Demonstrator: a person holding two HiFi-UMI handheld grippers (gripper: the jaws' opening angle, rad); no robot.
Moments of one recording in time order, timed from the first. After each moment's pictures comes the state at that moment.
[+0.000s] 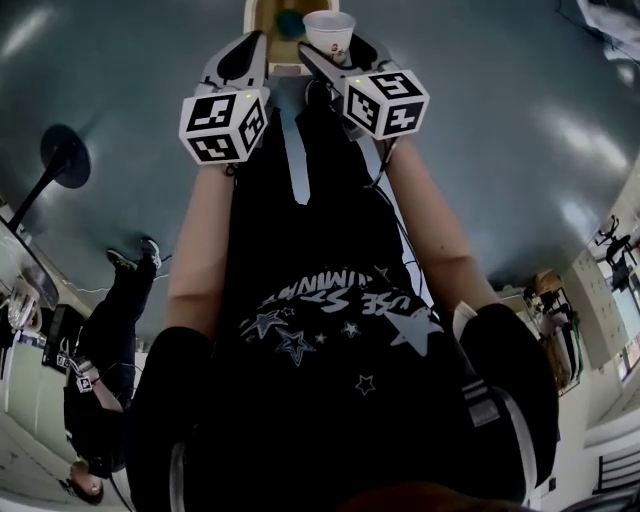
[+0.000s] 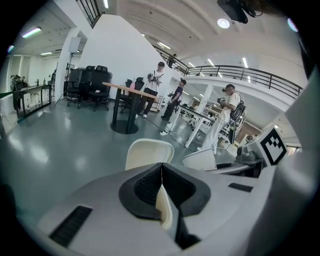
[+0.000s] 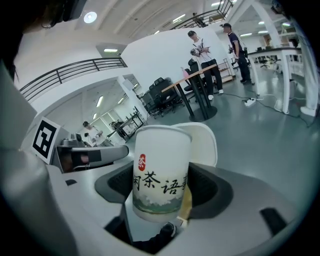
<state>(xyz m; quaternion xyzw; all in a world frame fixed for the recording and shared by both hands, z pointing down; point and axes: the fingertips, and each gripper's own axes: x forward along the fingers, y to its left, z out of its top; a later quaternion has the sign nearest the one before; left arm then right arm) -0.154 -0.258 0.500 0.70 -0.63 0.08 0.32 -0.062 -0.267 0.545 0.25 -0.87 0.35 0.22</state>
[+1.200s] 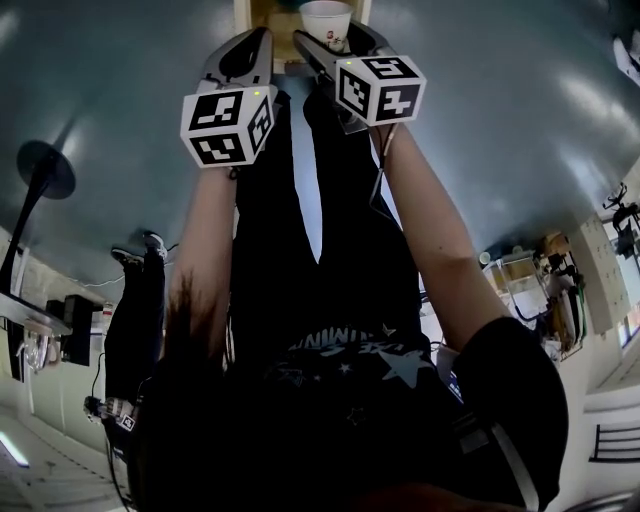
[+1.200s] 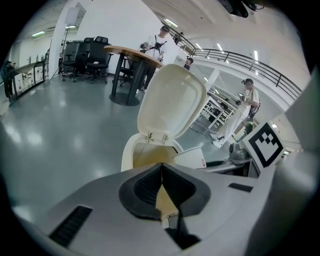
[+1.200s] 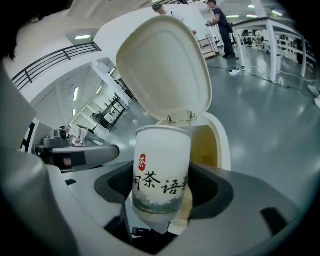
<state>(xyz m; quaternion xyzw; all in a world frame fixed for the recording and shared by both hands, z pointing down) -0.168 -0.249 0.687 0.69 -0.57 0.14 0.41 -0.087 -0.251 0.741 0.29 -0.80 0.43 0.31</state>
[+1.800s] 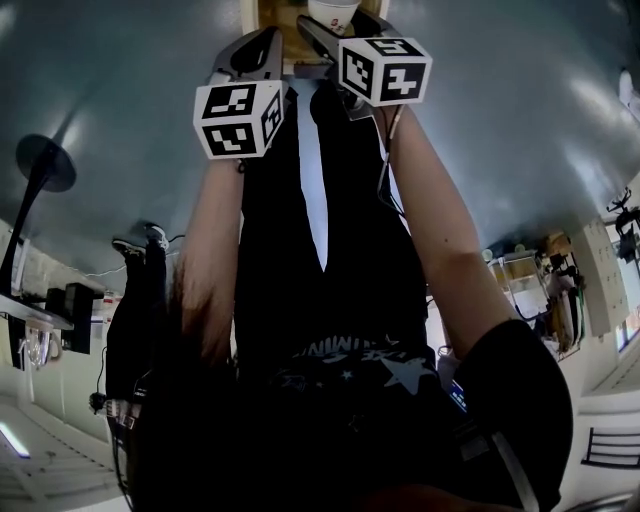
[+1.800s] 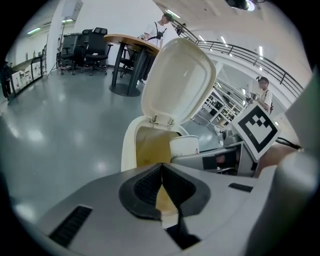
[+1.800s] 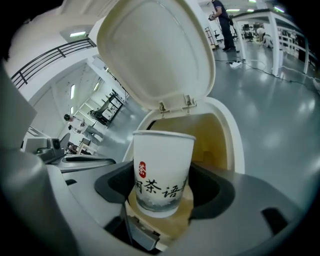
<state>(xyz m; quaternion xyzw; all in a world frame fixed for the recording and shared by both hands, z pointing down) -0.162 -0.239 0.738 0.68 -0.56 0.17 0.44 -0.097 -0.262 0.788 0.28 -0.78 0.45 0.33</state>
